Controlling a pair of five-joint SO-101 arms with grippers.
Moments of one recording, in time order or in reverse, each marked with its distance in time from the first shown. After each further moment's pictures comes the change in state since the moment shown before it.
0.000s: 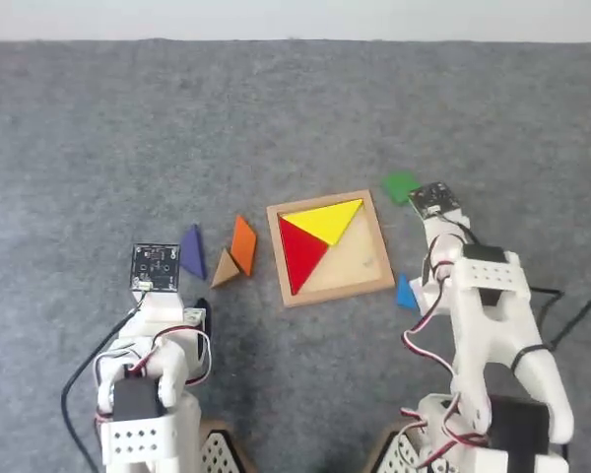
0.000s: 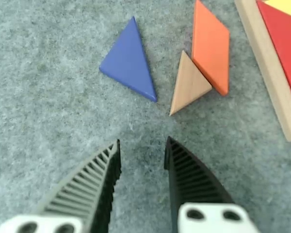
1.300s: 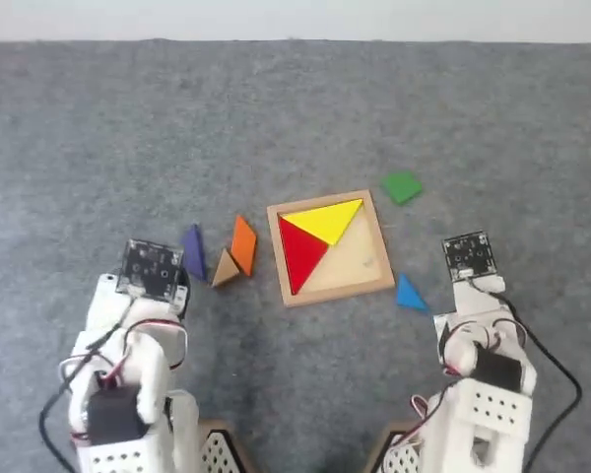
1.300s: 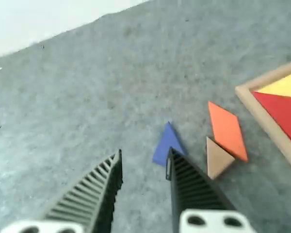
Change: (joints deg) left arm -3.3 5.4 -20.3 -3.1 -17.0; right arm 11.1 -57.7 34.6 -0.3 3.0
